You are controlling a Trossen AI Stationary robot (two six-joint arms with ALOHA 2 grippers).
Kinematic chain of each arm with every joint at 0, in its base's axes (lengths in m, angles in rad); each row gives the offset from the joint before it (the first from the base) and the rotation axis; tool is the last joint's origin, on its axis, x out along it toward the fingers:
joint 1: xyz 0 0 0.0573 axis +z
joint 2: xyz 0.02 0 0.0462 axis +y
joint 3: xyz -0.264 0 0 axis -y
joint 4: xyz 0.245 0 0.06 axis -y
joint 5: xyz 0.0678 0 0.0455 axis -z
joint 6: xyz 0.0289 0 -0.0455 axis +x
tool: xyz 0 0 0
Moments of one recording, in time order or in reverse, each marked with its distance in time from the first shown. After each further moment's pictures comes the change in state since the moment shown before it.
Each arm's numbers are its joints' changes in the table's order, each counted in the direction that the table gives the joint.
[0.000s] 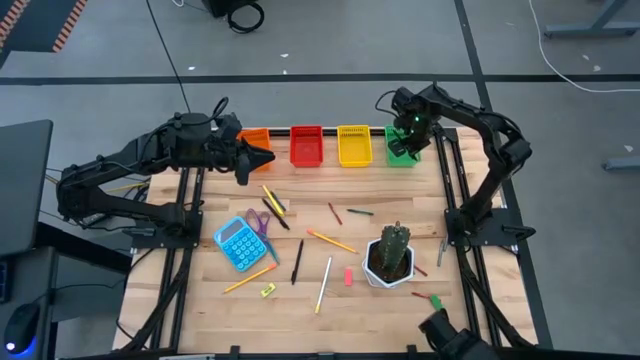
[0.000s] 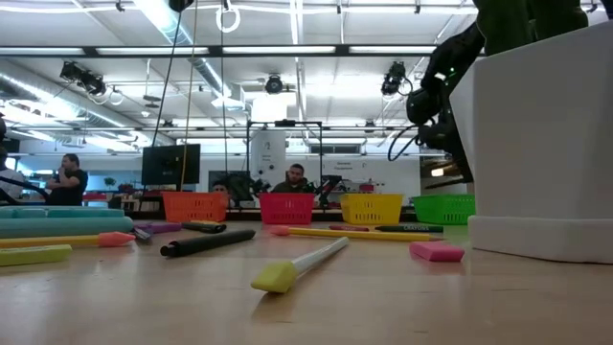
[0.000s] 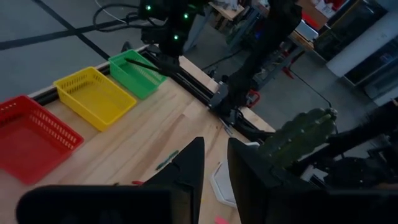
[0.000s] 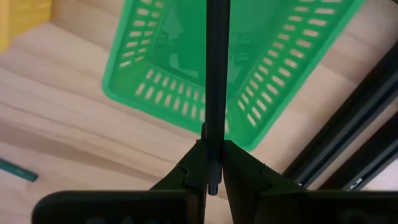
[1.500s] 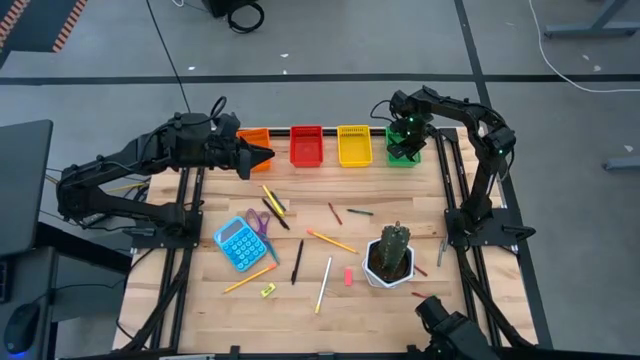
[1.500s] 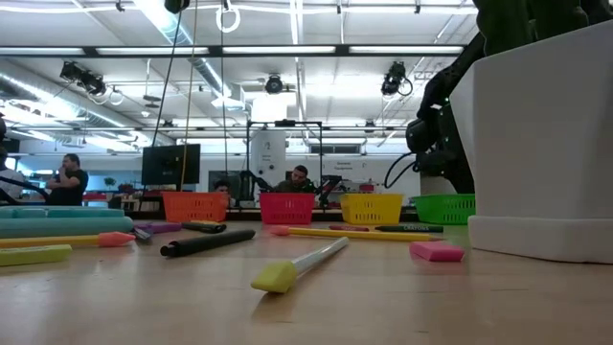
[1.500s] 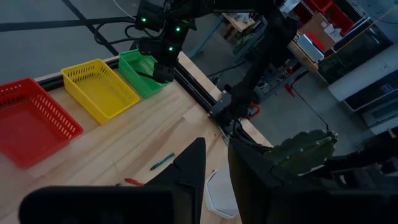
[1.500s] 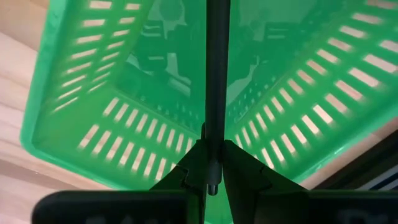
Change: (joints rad) left arm 0.000 0.000 0.000 0.000 -0.040 -0.127; right arm -0.071 0.165 0.000 0.091 -0.018 -0.169
